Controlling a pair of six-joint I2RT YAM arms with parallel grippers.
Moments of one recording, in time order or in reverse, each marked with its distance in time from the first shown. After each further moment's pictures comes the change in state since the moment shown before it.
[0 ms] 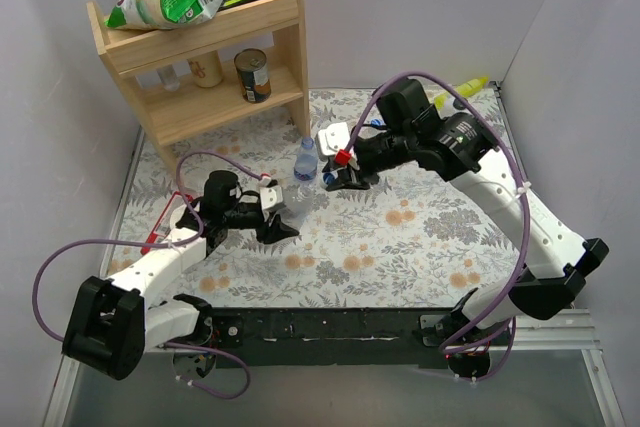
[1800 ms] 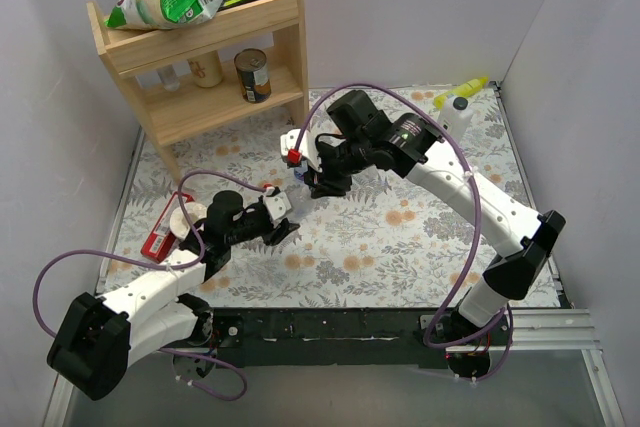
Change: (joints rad) left arm -0.166 -0.131 -0.148 0.233 -0.443 -0.138; right arm 0.096 0.160 -0.011 0.019 0.211 0.163
